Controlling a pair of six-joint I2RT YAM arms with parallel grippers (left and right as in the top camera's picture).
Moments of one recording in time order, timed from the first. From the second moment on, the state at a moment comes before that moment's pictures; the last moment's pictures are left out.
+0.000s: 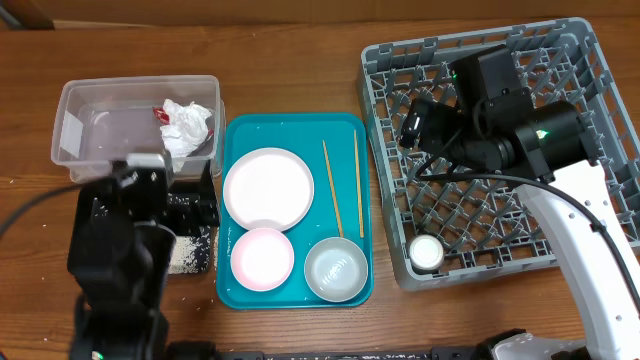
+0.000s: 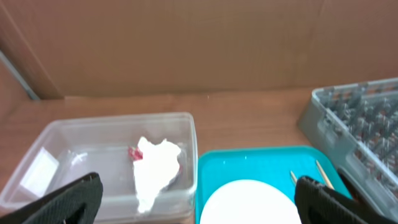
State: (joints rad) left arm -0.02 0.68 0.90 -0.52 0.02 0.01; right arm 0.35 1.48 1.66 -1.24 0.00 0.62
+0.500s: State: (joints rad) left arm -0.02 0.02 0.11 -0.20 0.02 -0.11; right arm 0.35 1.48 1.66 -1.24 0.00 0.62
